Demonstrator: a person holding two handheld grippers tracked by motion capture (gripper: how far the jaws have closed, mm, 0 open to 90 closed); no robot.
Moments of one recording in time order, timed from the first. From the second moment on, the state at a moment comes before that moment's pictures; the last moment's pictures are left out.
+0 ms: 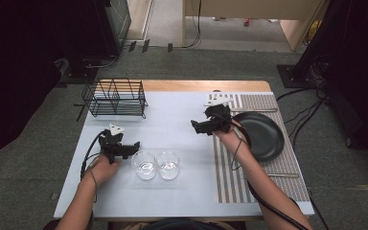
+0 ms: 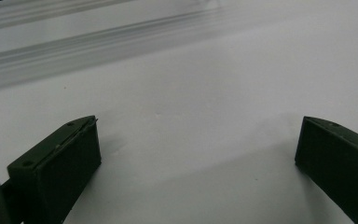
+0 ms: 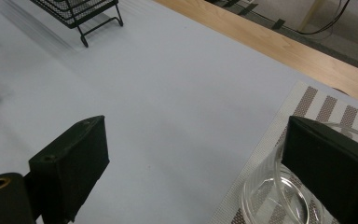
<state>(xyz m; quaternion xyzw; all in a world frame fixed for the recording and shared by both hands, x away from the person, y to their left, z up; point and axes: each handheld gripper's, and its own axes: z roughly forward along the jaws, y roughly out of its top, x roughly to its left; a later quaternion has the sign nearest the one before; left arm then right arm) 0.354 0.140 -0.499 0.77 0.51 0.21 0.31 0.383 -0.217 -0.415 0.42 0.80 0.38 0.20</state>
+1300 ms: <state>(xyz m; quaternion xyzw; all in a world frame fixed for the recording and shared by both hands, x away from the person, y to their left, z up) 0.354 0.140 -0.499 0.77 0.52 0.21 0.32 0.371 -0.195 -0.442 0.38 0.82 0.39 0.17</state>
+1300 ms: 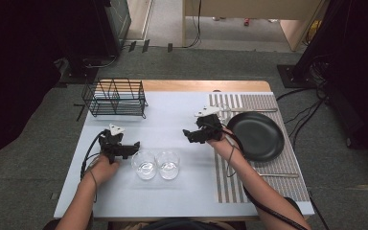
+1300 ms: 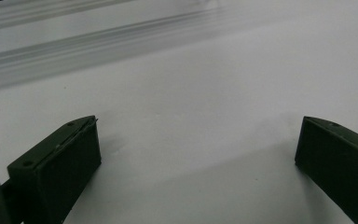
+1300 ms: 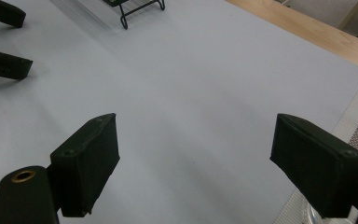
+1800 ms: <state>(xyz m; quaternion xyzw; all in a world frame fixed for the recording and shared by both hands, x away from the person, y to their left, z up) 0.354 0.140 -0.499 0.77 0.52 0.21 0.31 0.367 -0.185 -0.457 0.35 0.84 0.40 0.16</state>
